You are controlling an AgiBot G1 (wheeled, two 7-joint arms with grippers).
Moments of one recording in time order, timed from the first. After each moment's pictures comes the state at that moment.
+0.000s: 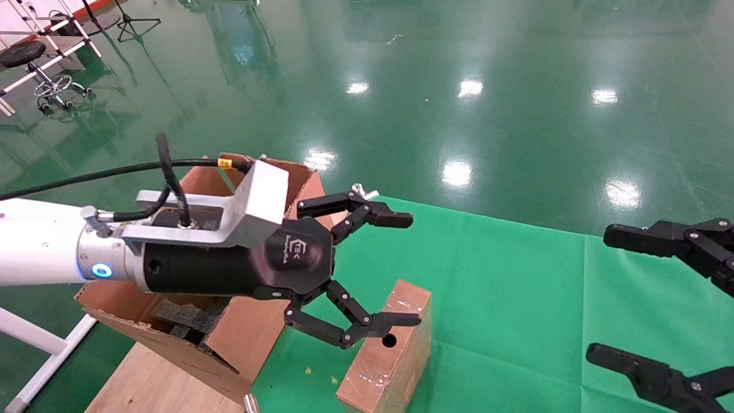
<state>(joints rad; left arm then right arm) -1.12 0.59 0.32 -1.33 0.91 1.41 -0.20 1.09 -0.59 -0.33 1.26 -0.69 -1.47 0.15</state>
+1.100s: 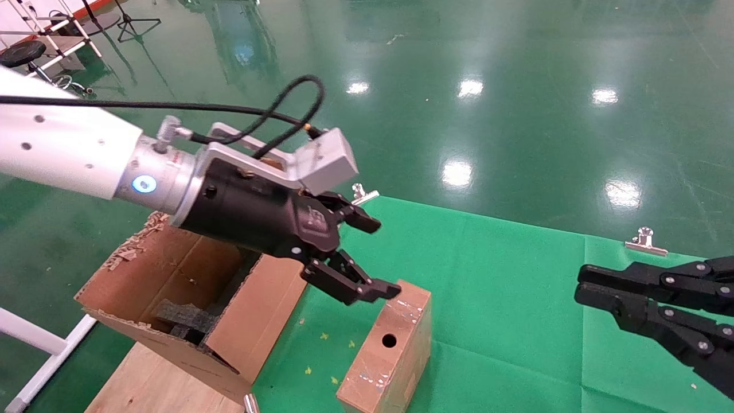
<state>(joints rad) -1.66 0.70 0.70 -1.36 1.34 1.56 -0.92 1.09 -0.59 -0.34 1.26 -0.69 -1.47 0.15</state>
